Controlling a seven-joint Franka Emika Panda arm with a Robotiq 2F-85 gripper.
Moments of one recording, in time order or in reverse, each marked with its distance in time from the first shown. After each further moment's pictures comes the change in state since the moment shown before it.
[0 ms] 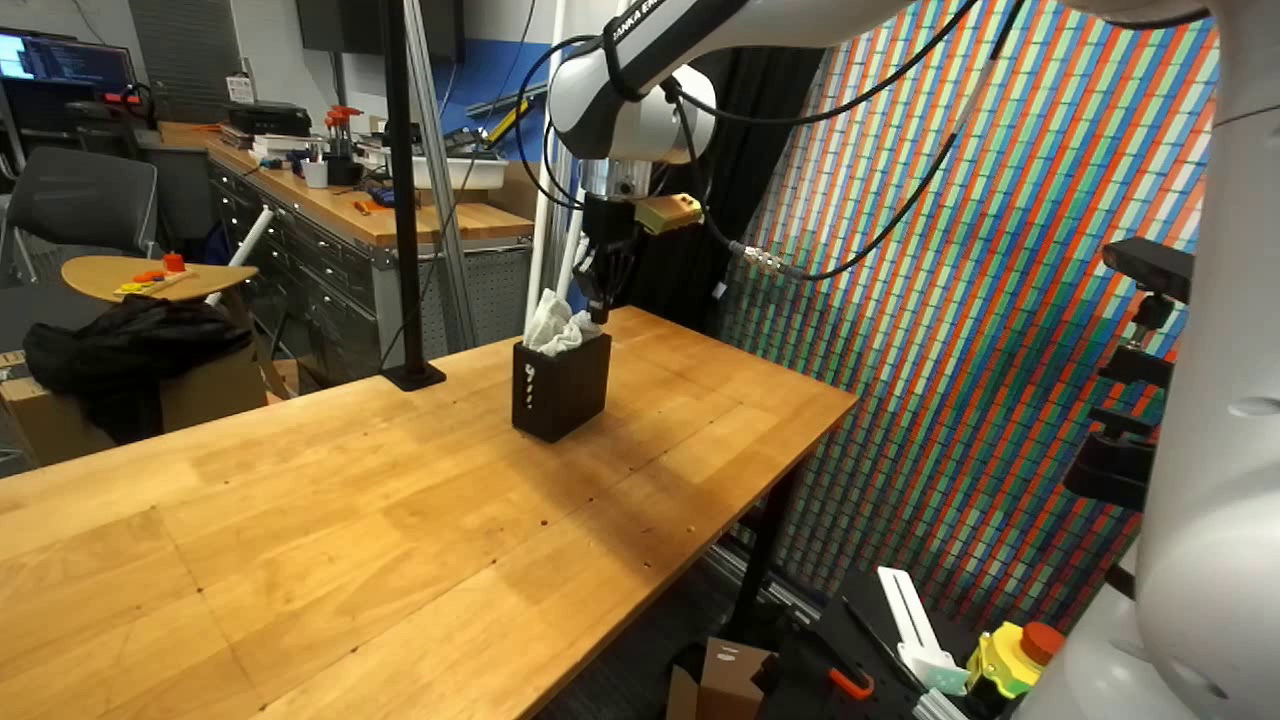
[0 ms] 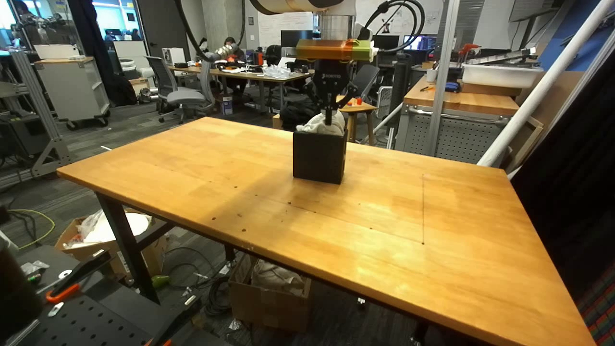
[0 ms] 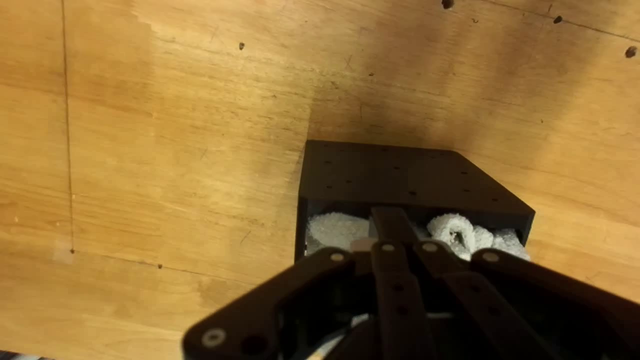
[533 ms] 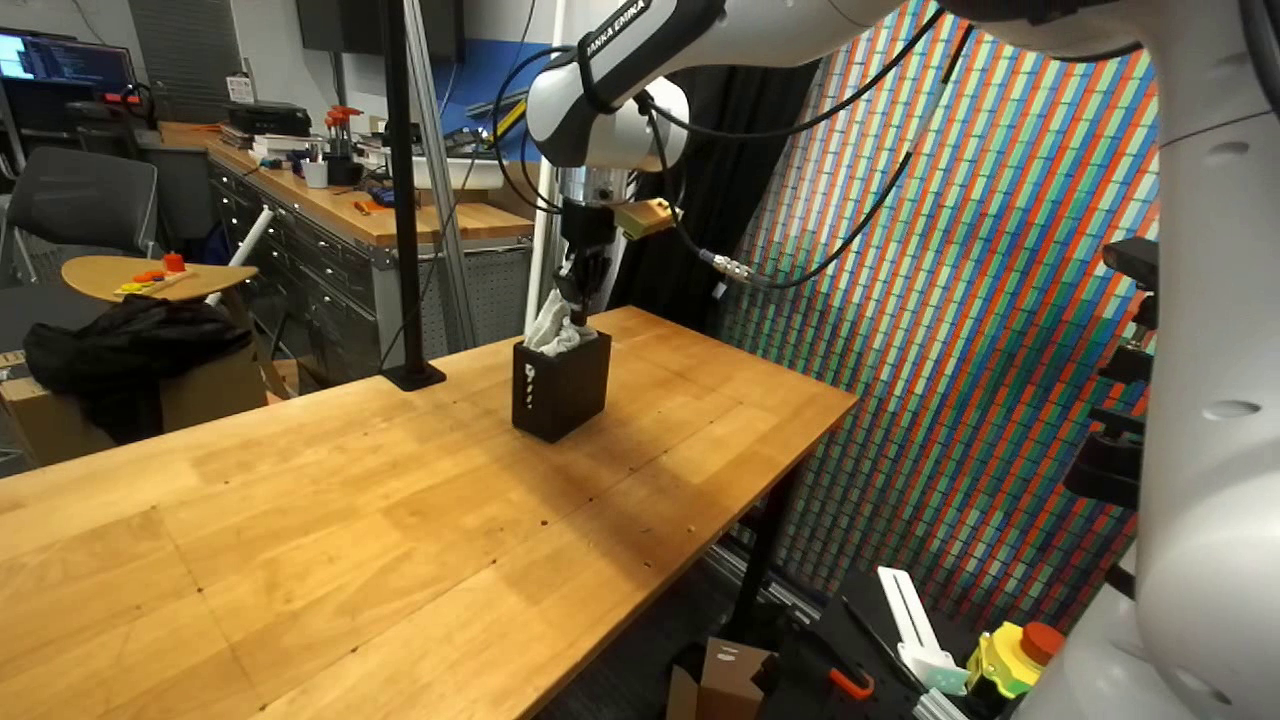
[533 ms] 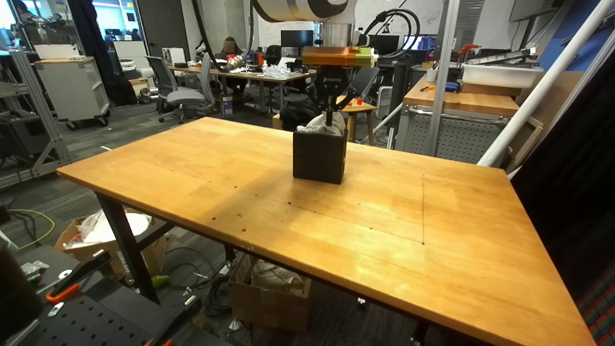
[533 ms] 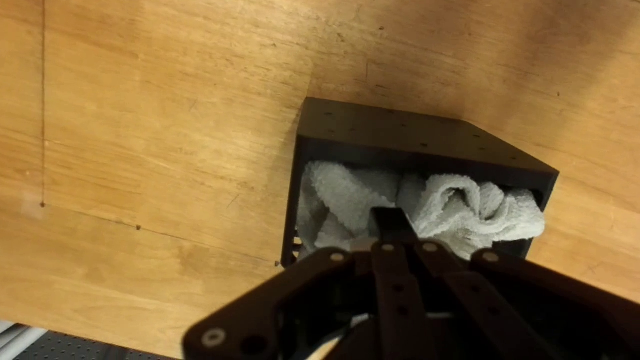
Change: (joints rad) arm 0.000 0.093 0.026 0.106 0.003 -0.003 -0.045
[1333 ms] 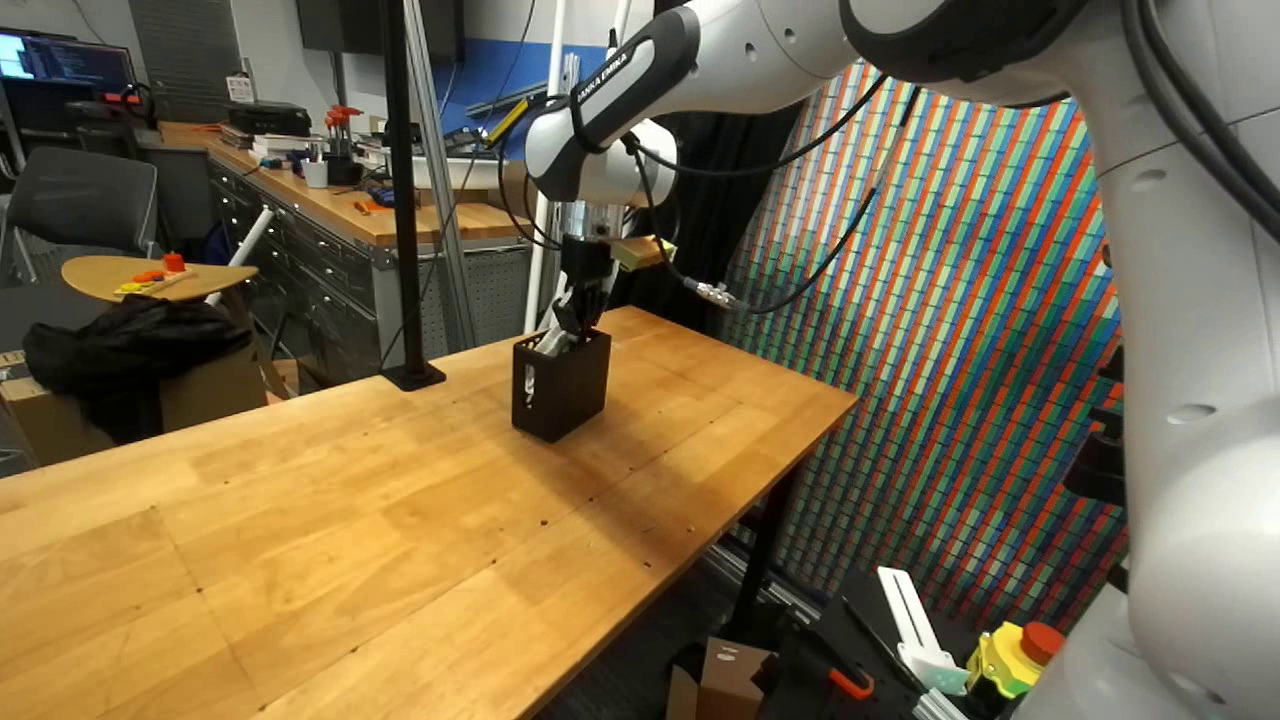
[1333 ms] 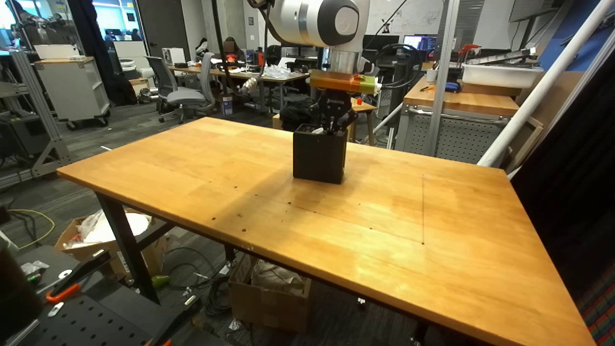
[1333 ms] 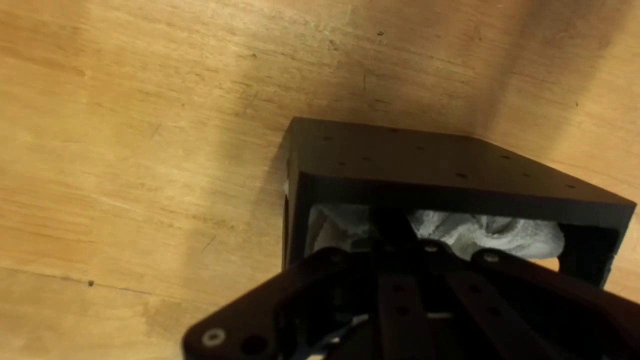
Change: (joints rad) arm -0.030 0.124 0.009 0.074 0.055 -0.038 -0.029
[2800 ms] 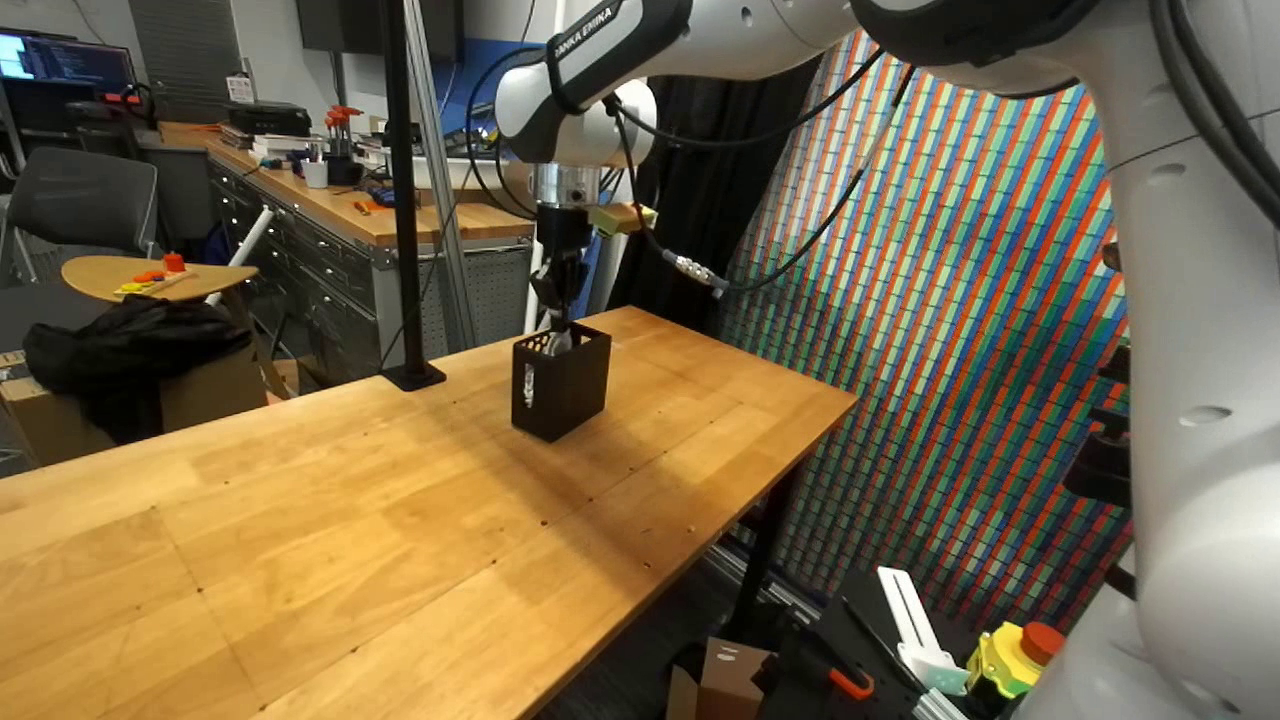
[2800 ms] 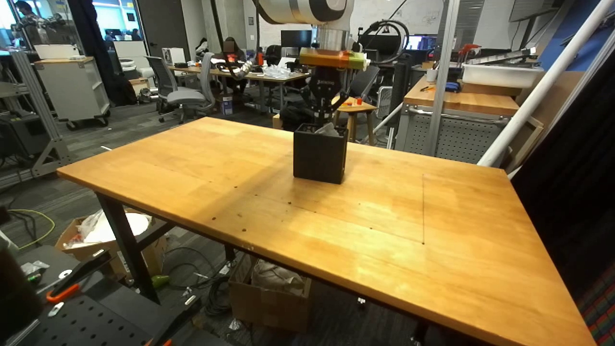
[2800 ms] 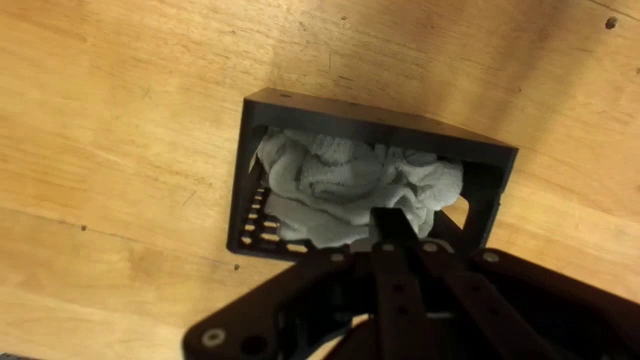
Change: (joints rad) arm 0.036 -0.034 0.029 0.071 -0.064 -0.107 0.053
